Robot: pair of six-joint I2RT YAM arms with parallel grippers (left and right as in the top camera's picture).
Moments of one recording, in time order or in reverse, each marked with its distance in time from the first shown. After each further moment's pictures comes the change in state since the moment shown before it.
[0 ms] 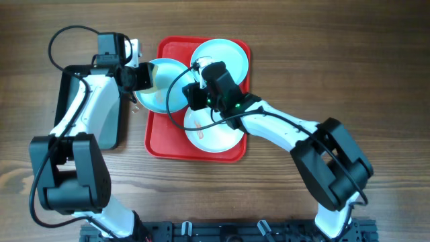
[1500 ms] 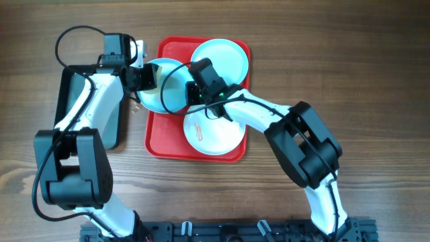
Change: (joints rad) left arm -0.018 0.029 0.000 0.023 -0.001 0.000; right arm 0.005 0.230 0.235 -0.195 0.120 0.054
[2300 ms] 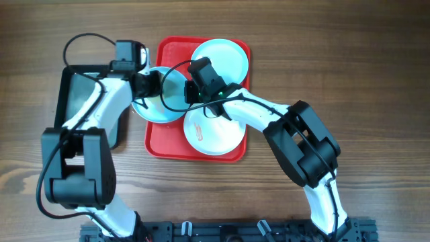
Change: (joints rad) left arm -0.063 0.000 -0.061 0.023 -0.092 -0.093; right arm 0.000 0.006 0.011 0.004 0.005 0.066
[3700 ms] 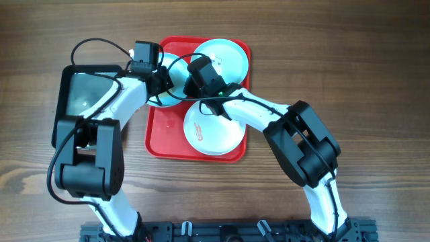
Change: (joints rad) left arm -0.075 0.079 -0.001 0.132 -0.144 -0.291; right arm 0.000 0.000 0.001 0.038 0.072 0.348
